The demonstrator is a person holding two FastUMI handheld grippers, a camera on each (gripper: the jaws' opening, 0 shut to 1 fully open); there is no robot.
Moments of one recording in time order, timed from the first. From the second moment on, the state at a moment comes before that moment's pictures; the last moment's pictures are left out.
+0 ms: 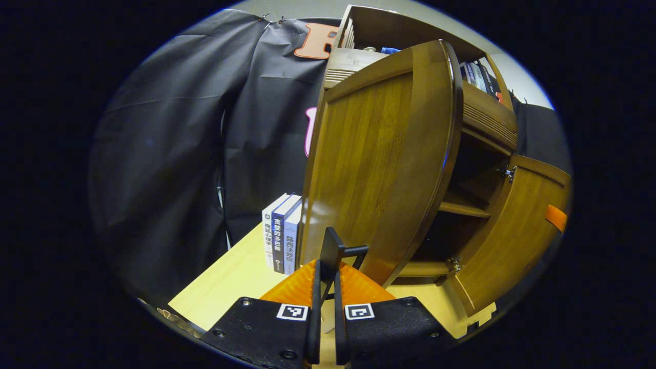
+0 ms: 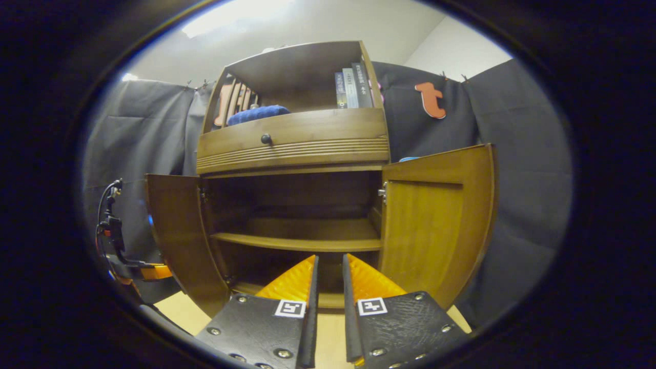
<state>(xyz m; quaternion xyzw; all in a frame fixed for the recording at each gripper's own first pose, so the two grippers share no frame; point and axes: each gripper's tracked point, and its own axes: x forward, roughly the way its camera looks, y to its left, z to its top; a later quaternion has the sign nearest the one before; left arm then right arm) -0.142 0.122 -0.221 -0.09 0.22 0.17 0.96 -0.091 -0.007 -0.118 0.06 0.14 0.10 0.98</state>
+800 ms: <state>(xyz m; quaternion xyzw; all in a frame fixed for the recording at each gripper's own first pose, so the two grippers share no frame) -0.172 0.168 -0.201 -0.07 0.20 0.24 0.95 -0.058 0.061 -0.140 0.07 0.15 0.17 0.97</state>
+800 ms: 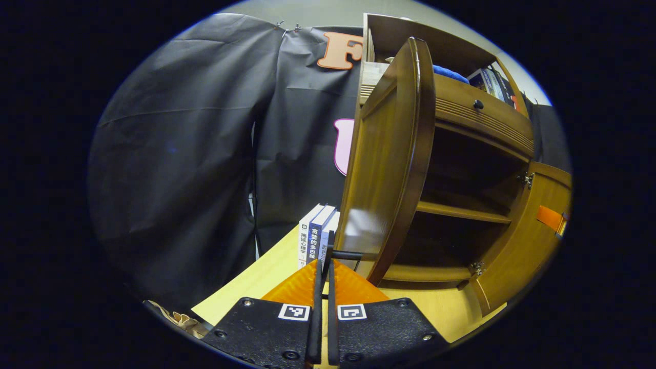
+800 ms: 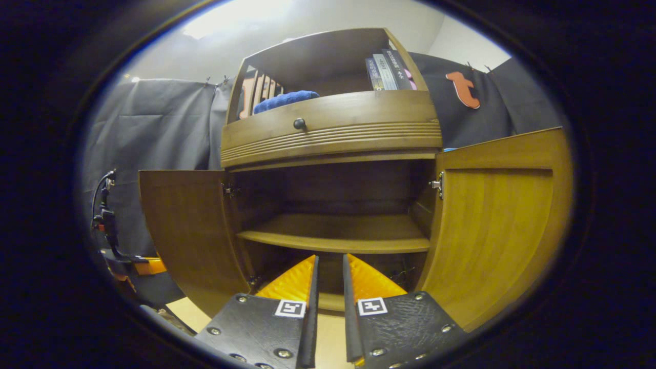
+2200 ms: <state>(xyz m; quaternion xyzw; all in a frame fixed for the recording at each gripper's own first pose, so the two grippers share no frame) -0.209 0.212 -0.070 -0.01 0.08 0.35 0.93 -0.015 0.089 -0.145 0.08 0.15 0.21 0.96</state>
